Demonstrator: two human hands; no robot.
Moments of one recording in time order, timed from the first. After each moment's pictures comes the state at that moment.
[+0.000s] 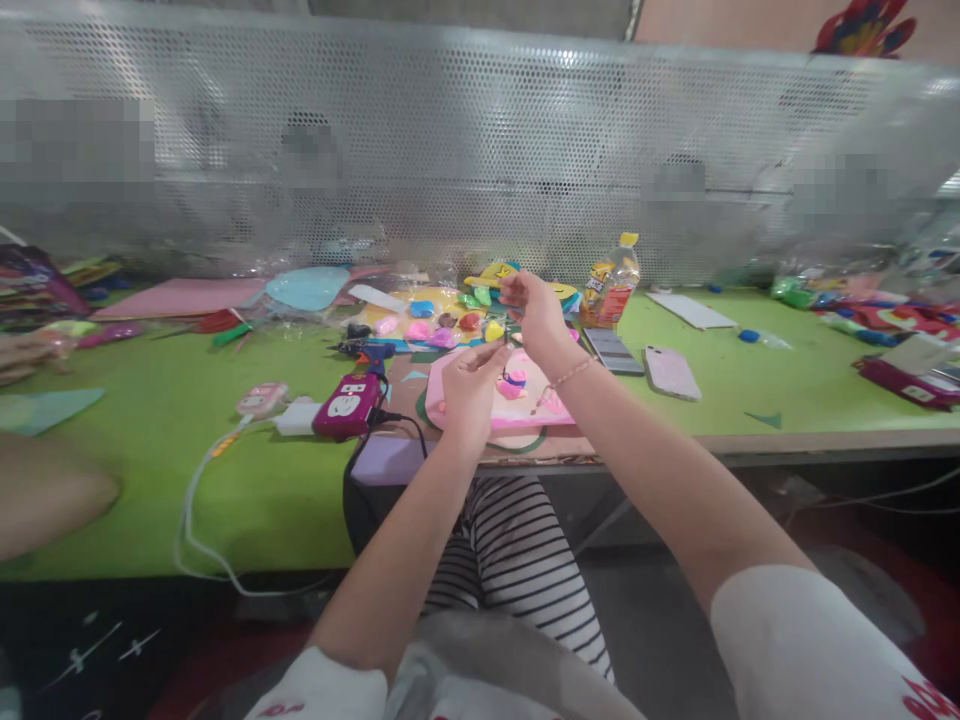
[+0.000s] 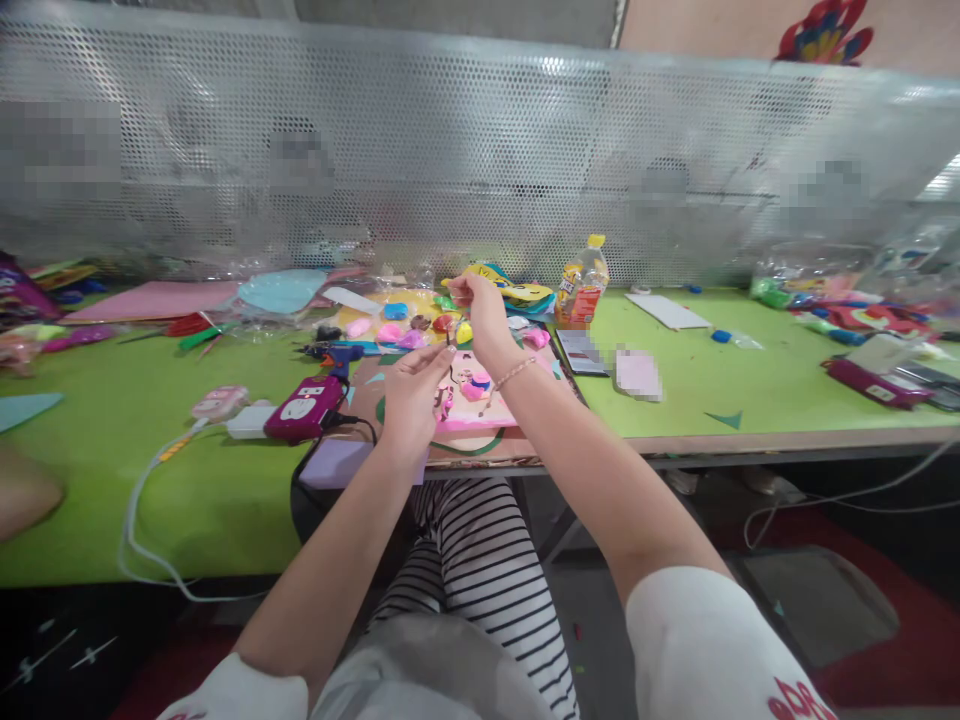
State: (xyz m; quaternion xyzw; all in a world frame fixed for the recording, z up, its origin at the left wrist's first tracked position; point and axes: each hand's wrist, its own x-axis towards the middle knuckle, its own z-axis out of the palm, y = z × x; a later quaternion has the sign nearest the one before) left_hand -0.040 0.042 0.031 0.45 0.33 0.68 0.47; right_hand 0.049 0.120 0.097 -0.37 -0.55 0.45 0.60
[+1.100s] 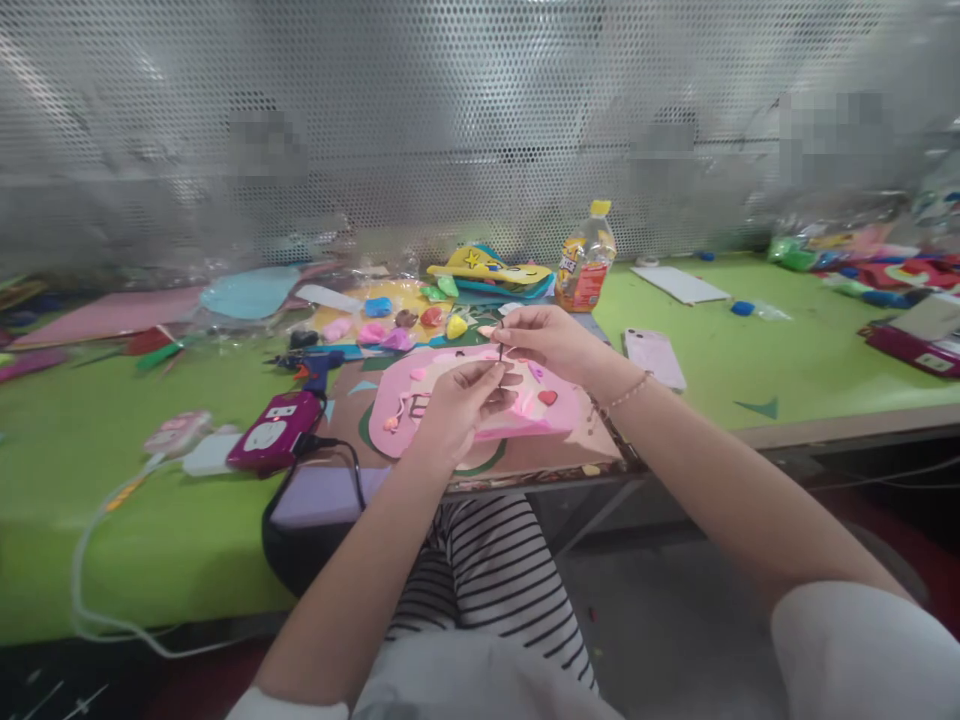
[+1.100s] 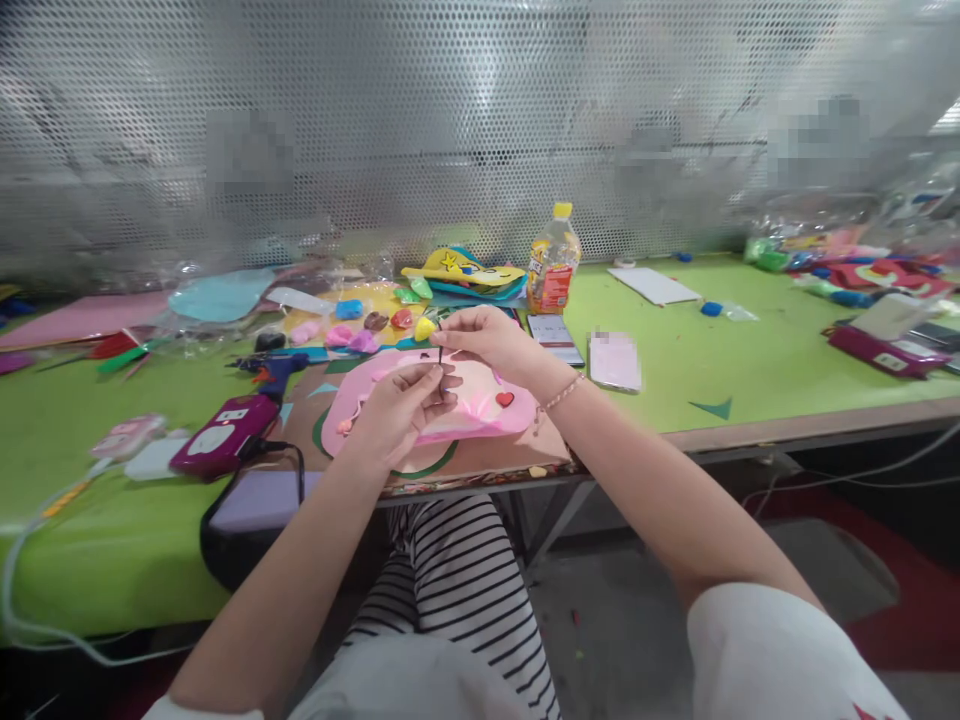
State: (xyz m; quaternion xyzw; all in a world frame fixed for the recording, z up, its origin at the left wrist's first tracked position) left_hand -0.003 0.042 0.032 0.49 0.34 0.51 0.62; right_hand 0.147 0.088 0.077 -0.30 -0.60 0.59 0.45
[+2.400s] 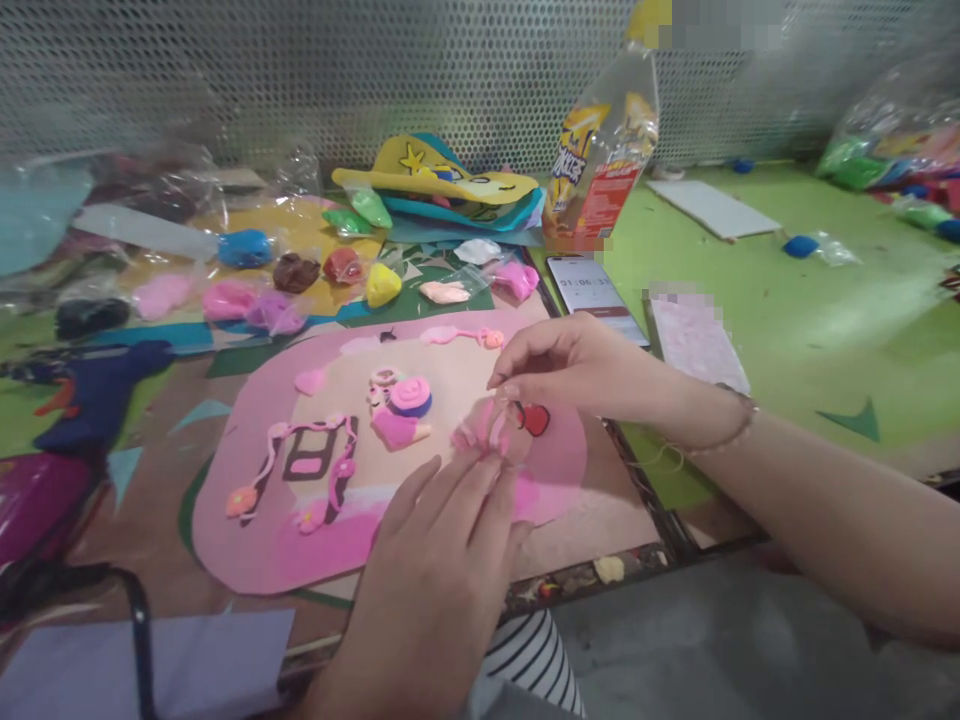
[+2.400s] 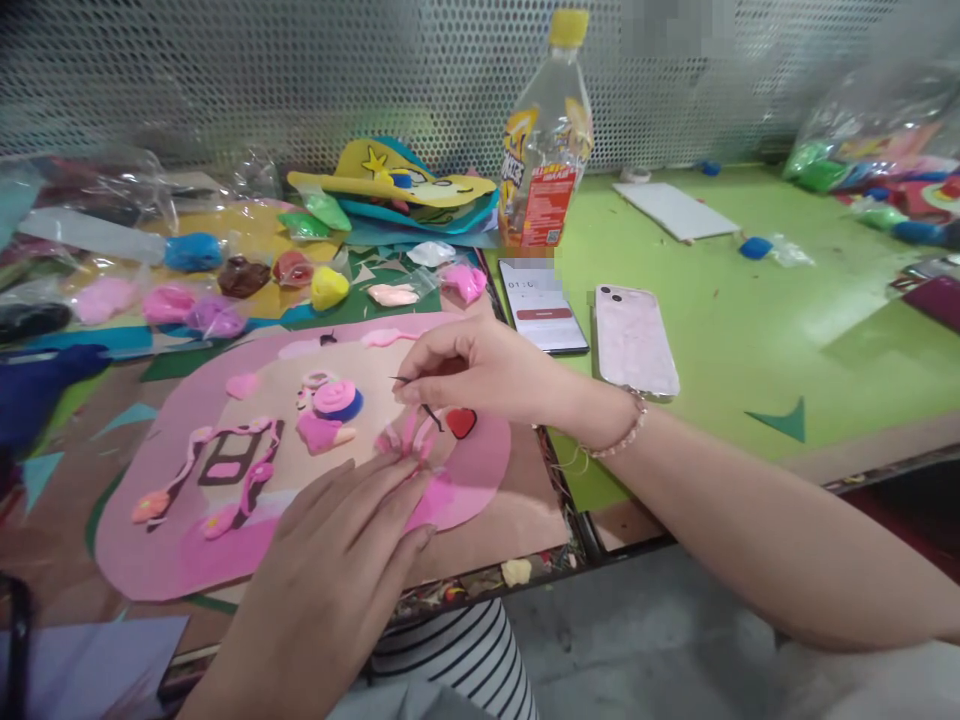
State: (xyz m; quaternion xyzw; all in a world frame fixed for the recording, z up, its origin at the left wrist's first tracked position) left_hand 0.010 0.013 -0.007 0.90 0.38 0.23 -0.05; right_hand 0.199 0.116 0.034 -0.35 -0.72 0.51 0.32
